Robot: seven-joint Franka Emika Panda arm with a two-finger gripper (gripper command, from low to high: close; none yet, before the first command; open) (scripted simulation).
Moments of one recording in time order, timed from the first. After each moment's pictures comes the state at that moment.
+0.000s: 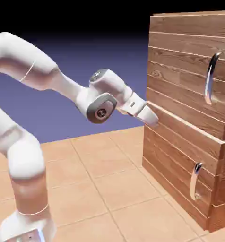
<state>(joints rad) 0.07 -0.56 -0.10 -2.77 -0.08 3.10 0.77</state>
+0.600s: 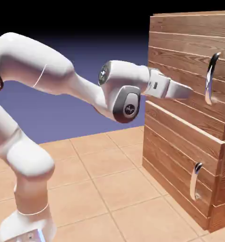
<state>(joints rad) 0.43 -0.53 -0.75 -2.54 -0.60 3.49 0.98</state>
